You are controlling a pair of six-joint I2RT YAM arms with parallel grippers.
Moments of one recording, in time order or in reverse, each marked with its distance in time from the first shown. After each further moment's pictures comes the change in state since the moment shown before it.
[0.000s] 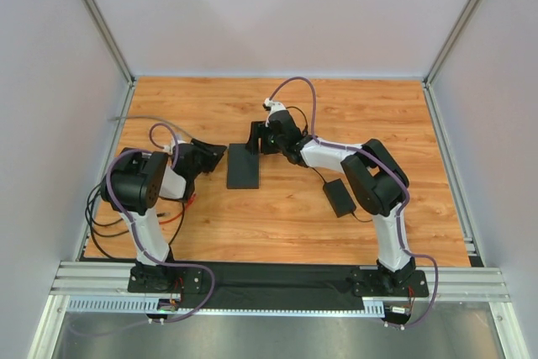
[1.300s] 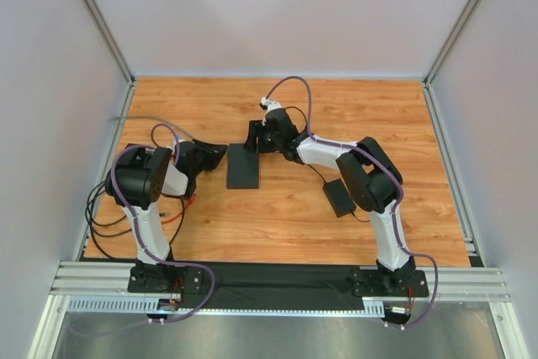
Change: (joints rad) left arm -0.003 0.086 0.050 0.045 0.015 -0.102; right arm 0.000 0.058 0.076 -0.040 -0.019 0.001
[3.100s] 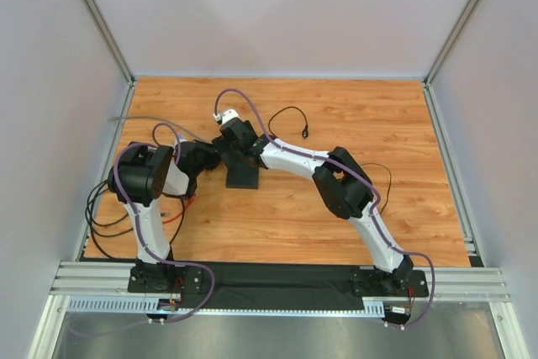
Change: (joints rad) left arm 0.000 0.036 0.008 0.052 0.015 -0.003; right arm 0.209 0.165 0.380 -0.385 0.354 -0.335
